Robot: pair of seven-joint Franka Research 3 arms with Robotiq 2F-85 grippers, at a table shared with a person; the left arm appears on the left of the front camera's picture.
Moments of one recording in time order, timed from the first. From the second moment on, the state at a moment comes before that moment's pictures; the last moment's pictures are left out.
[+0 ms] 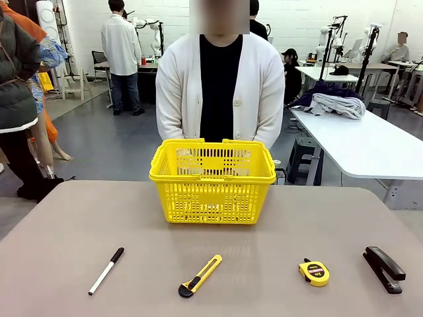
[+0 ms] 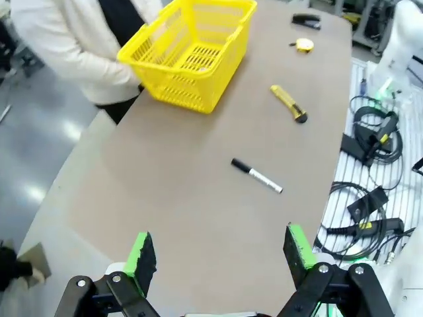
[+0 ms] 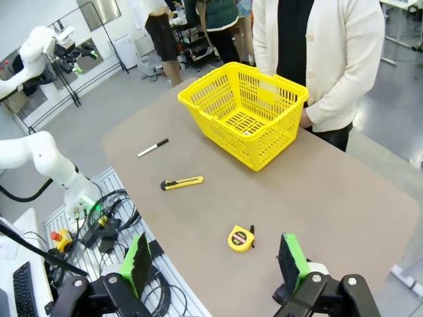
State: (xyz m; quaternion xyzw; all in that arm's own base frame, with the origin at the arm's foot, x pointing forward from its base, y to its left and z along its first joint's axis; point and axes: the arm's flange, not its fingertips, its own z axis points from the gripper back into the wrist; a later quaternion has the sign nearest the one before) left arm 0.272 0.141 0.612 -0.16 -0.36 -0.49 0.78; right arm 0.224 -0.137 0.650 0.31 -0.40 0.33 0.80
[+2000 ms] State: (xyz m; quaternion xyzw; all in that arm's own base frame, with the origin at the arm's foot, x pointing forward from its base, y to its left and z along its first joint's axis) left arm 0.243 0.133 0.610 -0.14 -0.35 -0.49 0.78; right arm 0.225 -0.137 0.651 0.31 -0.40 0.33 0.80
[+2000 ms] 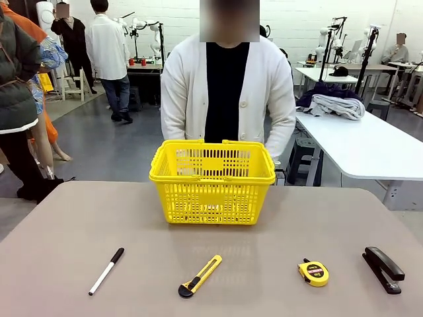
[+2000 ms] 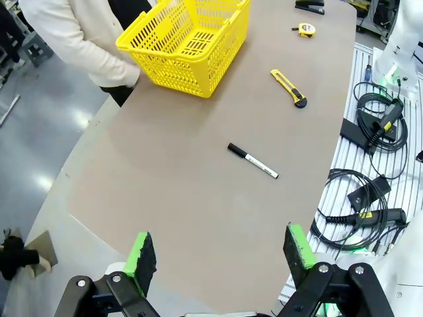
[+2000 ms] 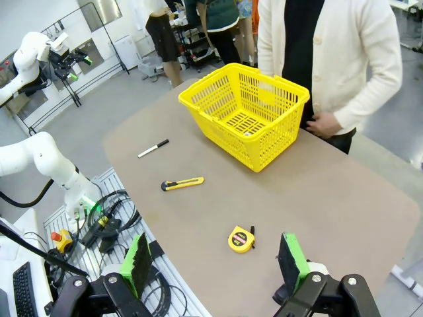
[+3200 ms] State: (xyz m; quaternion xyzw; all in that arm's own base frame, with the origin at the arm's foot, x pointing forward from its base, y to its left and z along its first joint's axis) left arm 0.243 0.133 0.610 -0.14 -0.35 -0.49 0.78; right arm 0.225 -0.137 0.651 0.31 -0.40 0.33 0.80
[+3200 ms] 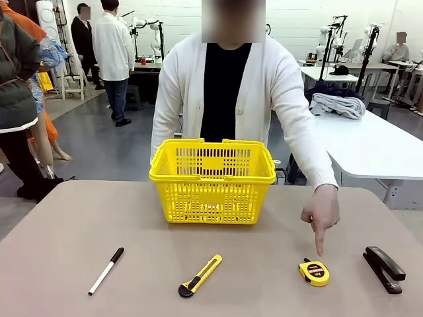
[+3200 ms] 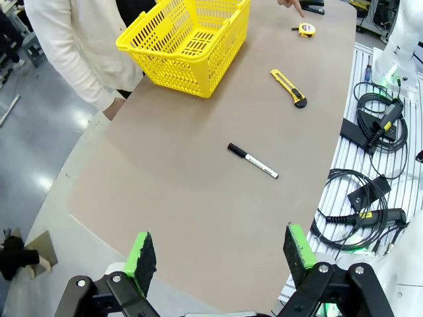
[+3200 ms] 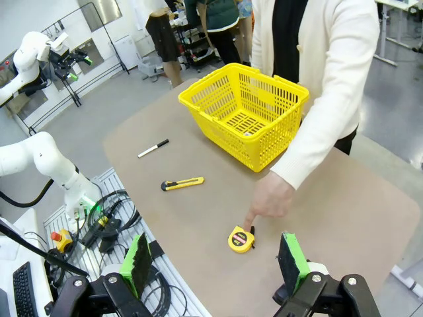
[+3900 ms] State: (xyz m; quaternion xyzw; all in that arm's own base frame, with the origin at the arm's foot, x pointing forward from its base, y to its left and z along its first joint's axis) left arm 0.243 0.133 0.610 -0.14 -0.35 -0.49 0.78; right arm 0.236 -0.114 0.655 0.30 -0.37 0.33 0.82
